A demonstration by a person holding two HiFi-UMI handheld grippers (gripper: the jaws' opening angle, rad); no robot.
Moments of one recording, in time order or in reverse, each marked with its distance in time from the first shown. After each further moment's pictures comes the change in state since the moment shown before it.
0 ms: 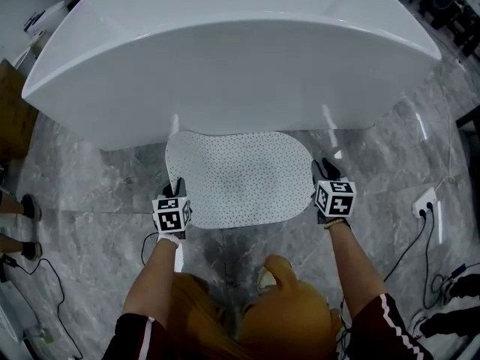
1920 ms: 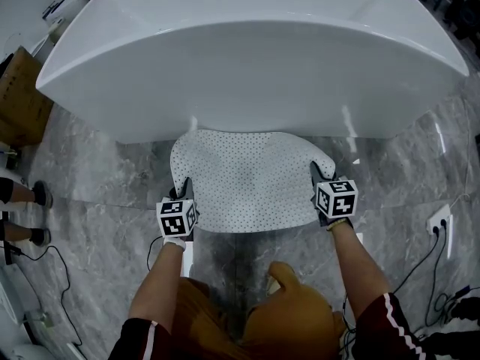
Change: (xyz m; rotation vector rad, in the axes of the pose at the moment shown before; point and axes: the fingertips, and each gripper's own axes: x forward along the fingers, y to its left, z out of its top) left arm -0.015 0.025 0.012 -0.079 -0.037 0.029; right arm 0.053 0.072 0.009 -0.034 0.047 0.230
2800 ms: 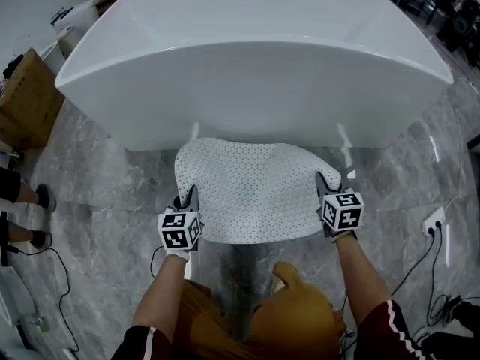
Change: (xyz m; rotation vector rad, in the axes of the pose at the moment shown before) left arm -0.071 -0.003 0.030 -0.021 -0.134 -0.069; right arm -0.065 0.036 0.026 -0.038 -0.075 -0.031
